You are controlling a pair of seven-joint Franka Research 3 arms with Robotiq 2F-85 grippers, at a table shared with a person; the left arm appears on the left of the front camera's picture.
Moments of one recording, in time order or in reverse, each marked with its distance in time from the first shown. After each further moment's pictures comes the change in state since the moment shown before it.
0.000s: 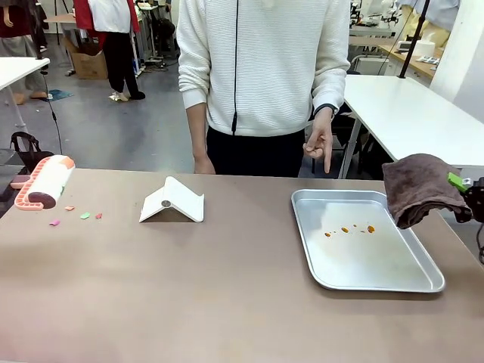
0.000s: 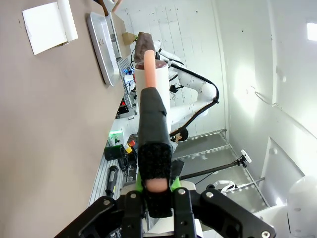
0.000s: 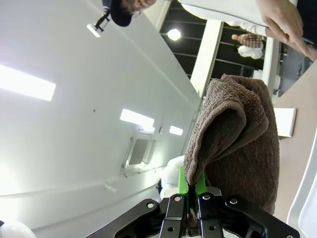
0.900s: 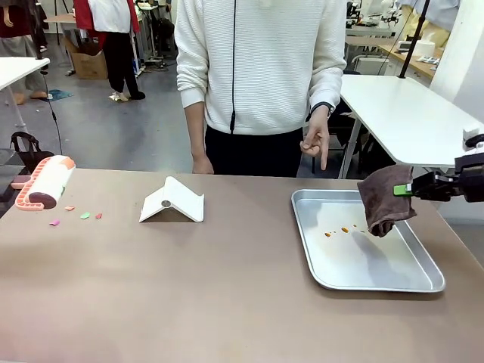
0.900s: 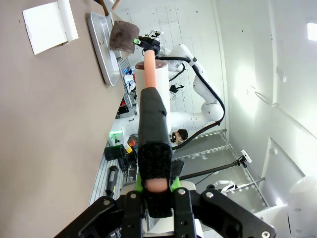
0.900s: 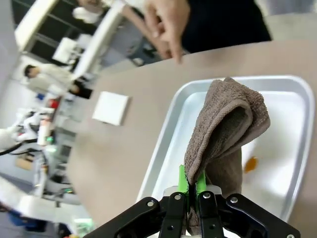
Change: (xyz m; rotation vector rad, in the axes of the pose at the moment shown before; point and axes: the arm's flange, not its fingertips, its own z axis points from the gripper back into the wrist) left arm 0.000 0.000 -0.001 0.001 0.000 0.001; right arm 0.044 0.025 -0.091 -0.957 0.204 0.493
